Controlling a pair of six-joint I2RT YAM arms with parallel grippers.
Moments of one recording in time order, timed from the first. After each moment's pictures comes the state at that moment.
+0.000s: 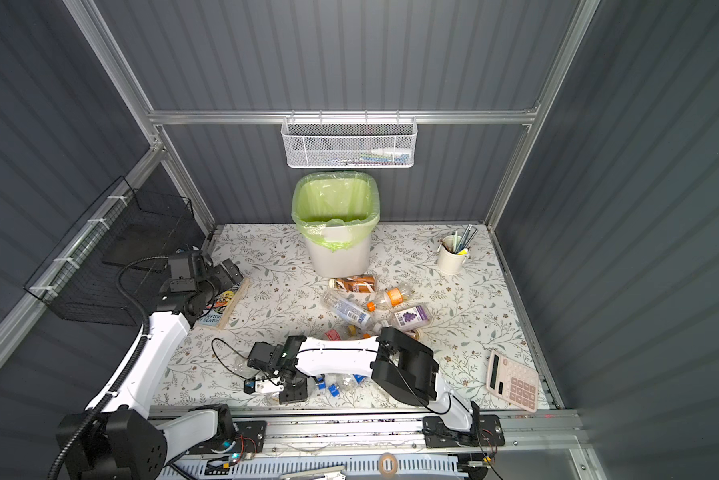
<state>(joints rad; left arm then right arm) 0.03 1.17 0.99 -0.48 -0.10 -0.48 1.34 2.13 1.66 -0.85 -0.07 -0.41</state>
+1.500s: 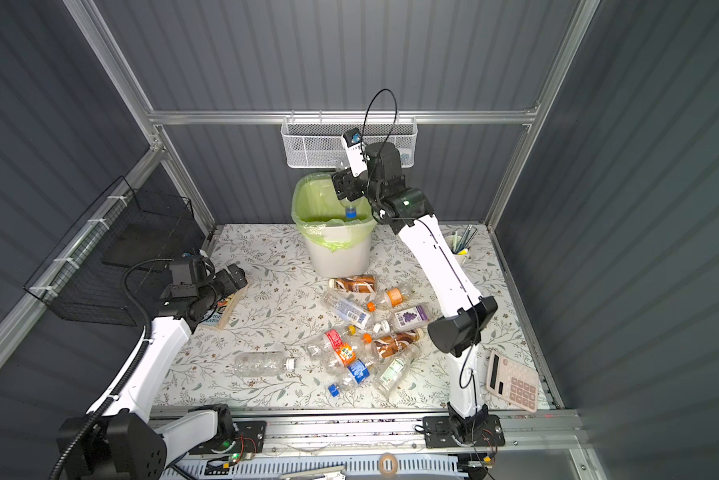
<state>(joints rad) 0.03 1.15 0.93 -0.45 0.00 -0.43 0.54 2.05 2.52 -0.71 0.05 -0.11</state>
